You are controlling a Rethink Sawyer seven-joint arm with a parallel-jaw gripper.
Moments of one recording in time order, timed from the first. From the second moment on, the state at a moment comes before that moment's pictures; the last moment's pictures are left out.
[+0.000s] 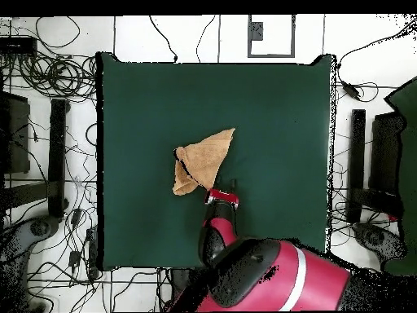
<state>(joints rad) -0.41 -0.23 0.03 2.05 -0.17 -0.99 1.74</state>
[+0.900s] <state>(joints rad) -0.48 -0.20 0.08 2.05 -0.22 -1.02 1.74</state>
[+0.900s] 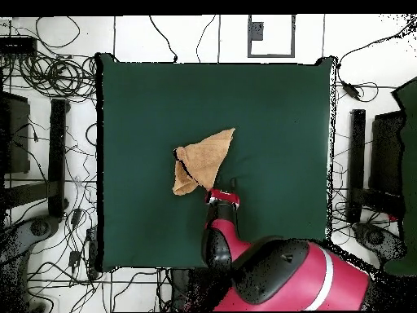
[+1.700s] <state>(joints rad) -0.48 -0.20 0.08 2.05 -0.22 -1.02 1.74</state>
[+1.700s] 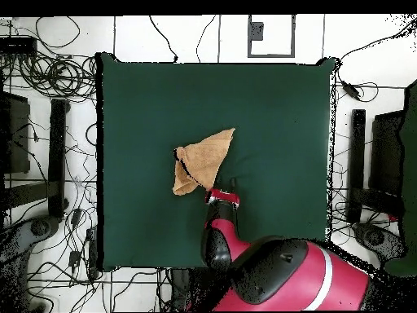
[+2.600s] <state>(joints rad) -0.47 -0.21 0.09 2.05 -0.19 -1.02 1.74</state>
